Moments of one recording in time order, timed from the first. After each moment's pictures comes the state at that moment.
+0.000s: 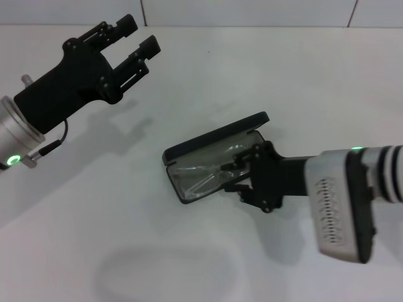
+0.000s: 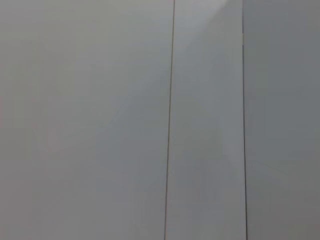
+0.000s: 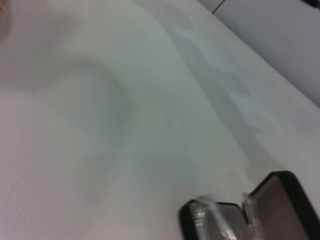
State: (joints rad) left arm -0.42 -2.08 0.95 0.45 1.18 1.56 -0.90; right arm 0.31 2.01 -1.89 -1.24 -1.82 -0.79 1.03
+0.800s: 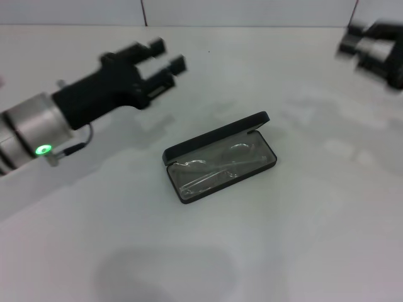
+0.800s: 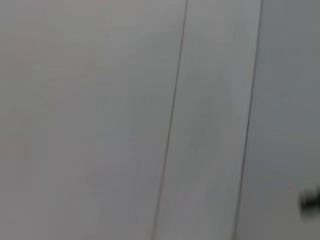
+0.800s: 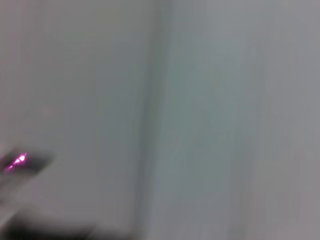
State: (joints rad) left arm -0.50 -2.09 0.96 0.45 1.34 1.39 -1.08; right arm 0.53 1.97 -0.72 -0.62 -1.56 -1.60 1.11
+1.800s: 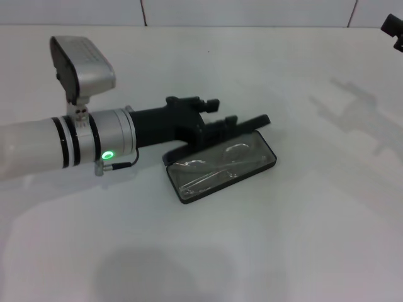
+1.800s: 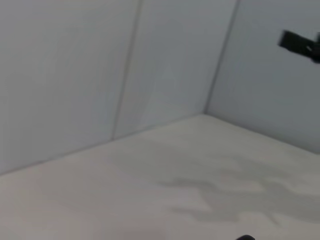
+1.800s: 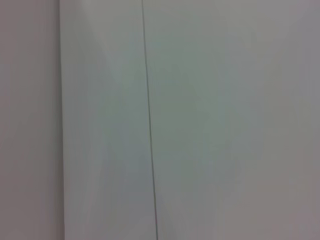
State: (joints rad) left arm -0.65 -2.10 1.22 0.37 1.45 1.10 -1.23; right arm 0.49 2.01 -0.47 -0.53 -1.56 -1.57 1.04
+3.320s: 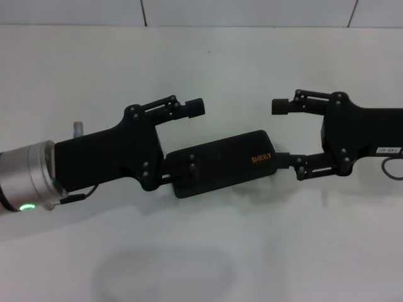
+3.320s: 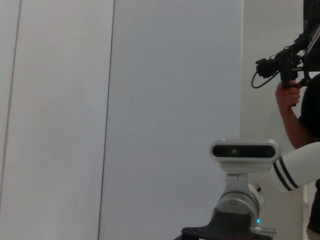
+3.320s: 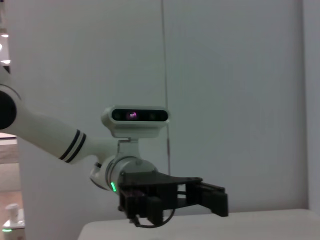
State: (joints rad) left arm -0.39 -2.05 1.21 0.55 1.28 1.70 -1.01; right arm 0.59 1.97 -1.04 -0.53 -1.57 -1.72 1.08
